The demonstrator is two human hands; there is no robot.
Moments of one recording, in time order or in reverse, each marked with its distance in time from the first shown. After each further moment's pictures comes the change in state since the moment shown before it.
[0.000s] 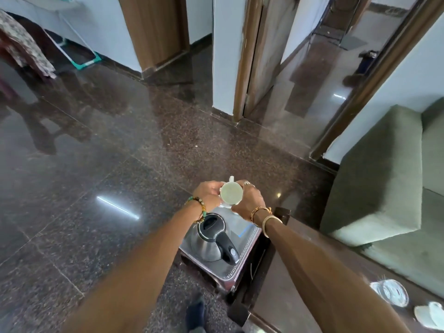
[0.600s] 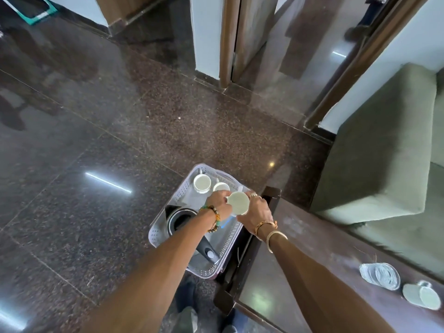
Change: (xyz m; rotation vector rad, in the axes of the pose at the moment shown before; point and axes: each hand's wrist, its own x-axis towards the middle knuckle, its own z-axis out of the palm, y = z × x) left_hand 0.078 -0.048 0.126 0.184 -0.133 -0.216; right_hand 0.023 0.130 0.028 -0.112 -0.057 0.218
